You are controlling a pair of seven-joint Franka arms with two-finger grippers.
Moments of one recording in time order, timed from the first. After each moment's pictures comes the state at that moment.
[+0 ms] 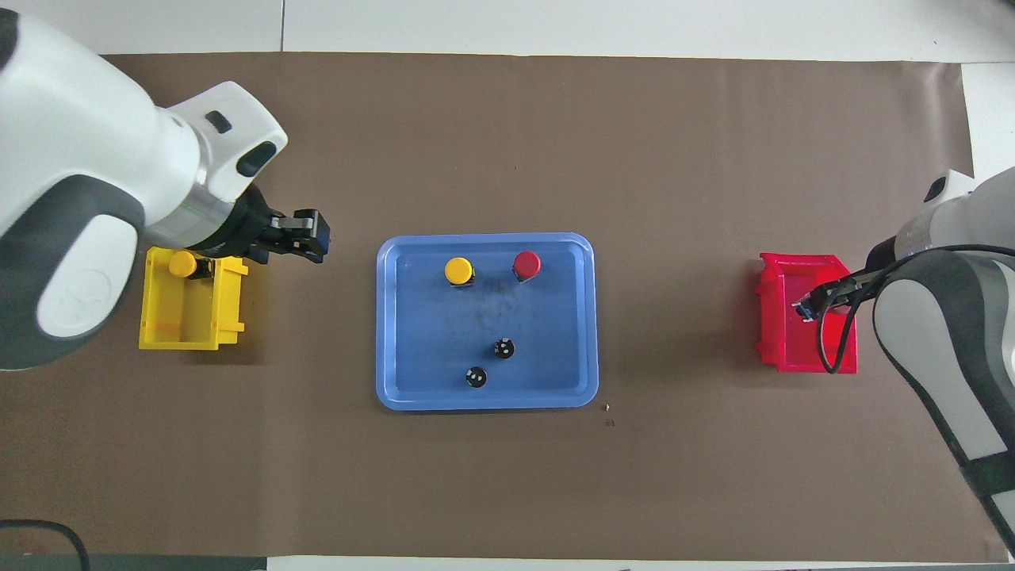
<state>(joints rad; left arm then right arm) -0.19 0.05 -0.13 -1.61 -0.10 1.62 -0.19 -0.01 0.00 0.01 -1.96 0.03 1.80 -0.24</state>
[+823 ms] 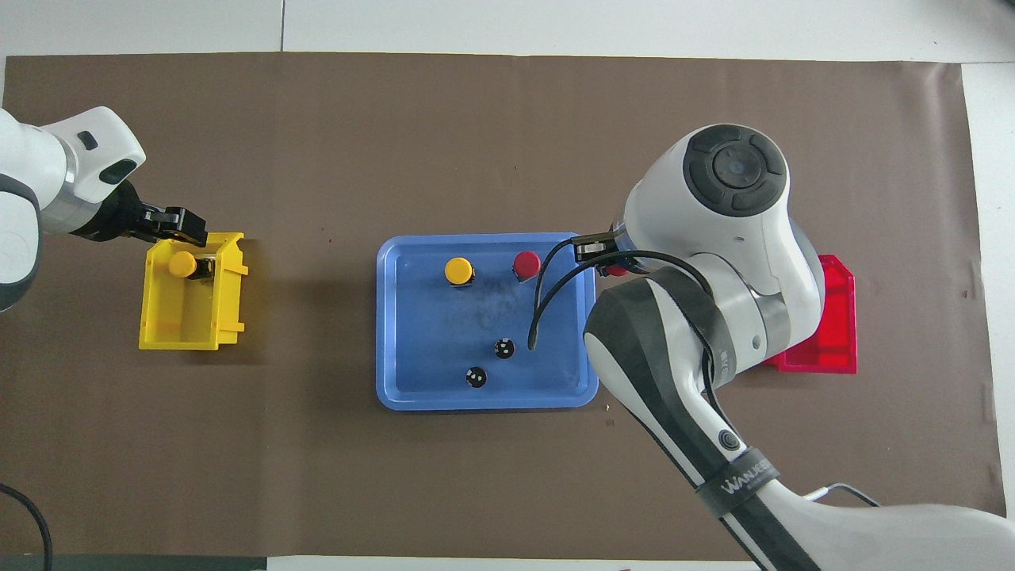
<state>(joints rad) 0.04 0.12 -0.12 -1.83 -0.04 1.92 0.12 0.41 0.20 0.02 -1.83 0.04 2.05 0.34</state>
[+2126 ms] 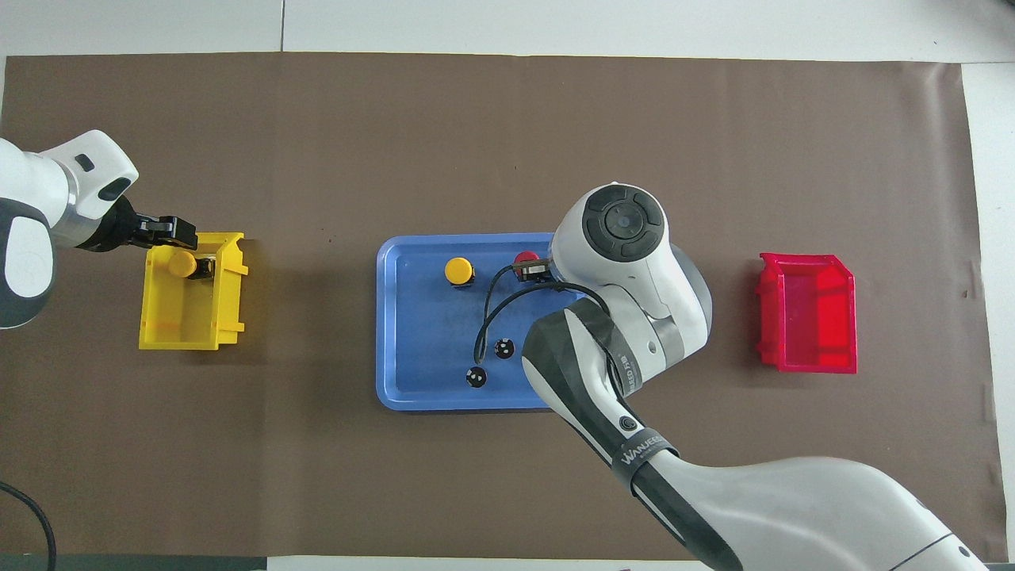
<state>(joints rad) 0.12 0.15 -0.12 -1.96 -0.03 2.11 0.16 0.49 0.33 0.02 -1.86 0.04 2.22 0.42</state>
